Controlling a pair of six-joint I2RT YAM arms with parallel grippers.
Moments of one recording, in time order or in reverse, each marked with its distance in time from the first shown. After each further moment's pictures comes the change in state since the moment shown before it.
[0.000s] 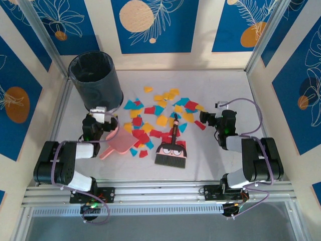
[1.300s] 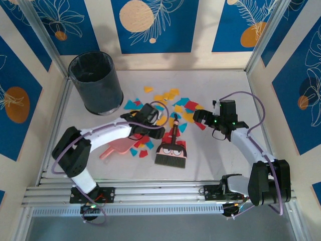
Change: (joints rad) left arm -0.729 0.242 0.805 -1.275 0.053 -0.413; right arm 0.074 -0.225 0.290 -0.894 -0.217 0.306
